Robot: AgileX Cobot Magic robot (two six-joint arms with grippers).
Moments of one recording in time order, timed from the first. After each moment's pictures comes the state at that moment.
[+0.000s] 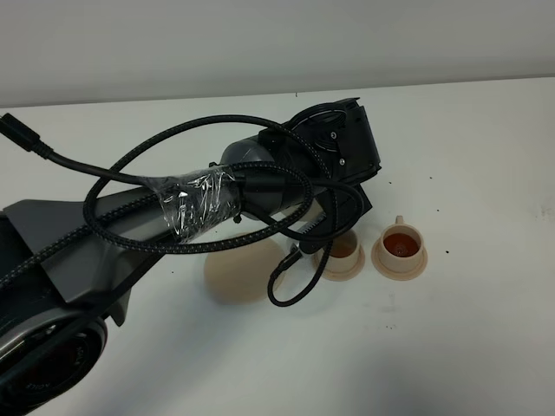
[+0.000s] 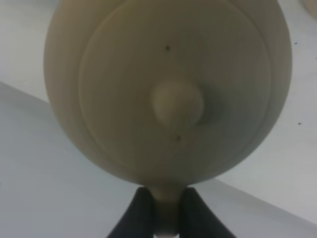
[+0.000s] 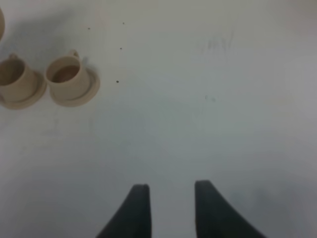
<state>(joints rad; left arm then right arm) -0.84 2.19 -1.77 0.87 0.97 1.30 0.06 0.06 -0.48 0.15 1.07 -0.07</state>
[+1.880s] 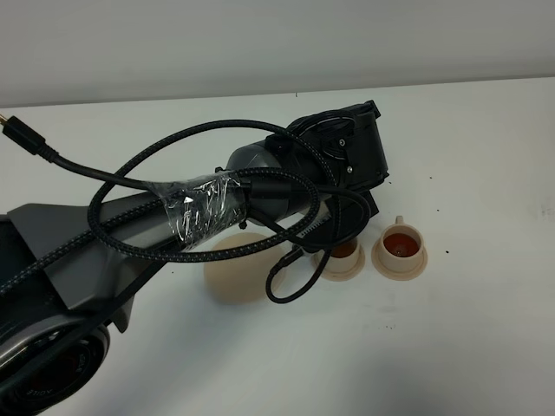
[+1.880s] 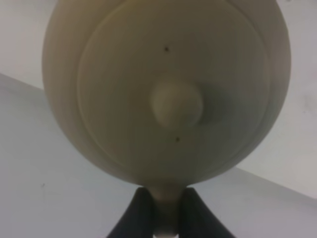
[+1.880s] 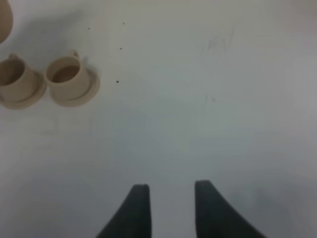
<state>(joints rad) -0.86 2.19 -1.77 0.90 0.92 1.35 0.06 0.06 -0.48 0.15 1.07 -0.07</state>
